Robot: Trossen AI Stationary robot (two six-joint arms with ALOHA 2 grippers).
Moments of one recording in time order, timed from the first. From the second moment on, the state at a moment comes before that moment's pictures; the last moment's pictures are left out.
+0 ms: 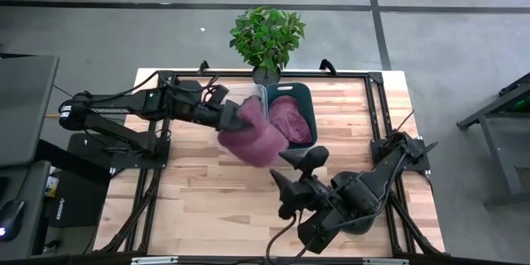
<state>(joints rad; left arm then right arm) -0.01 1.16 1.26 -0.35 0.06 -1.21 0.66 2.00 2.28 -1.15 1.28 0.16</state>
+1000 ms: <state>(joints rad) -0.01 1.37 1.26 0.13 -0.23 -1.24 0.61 2.00 2.28 -1.23 1.10 0.23</state>
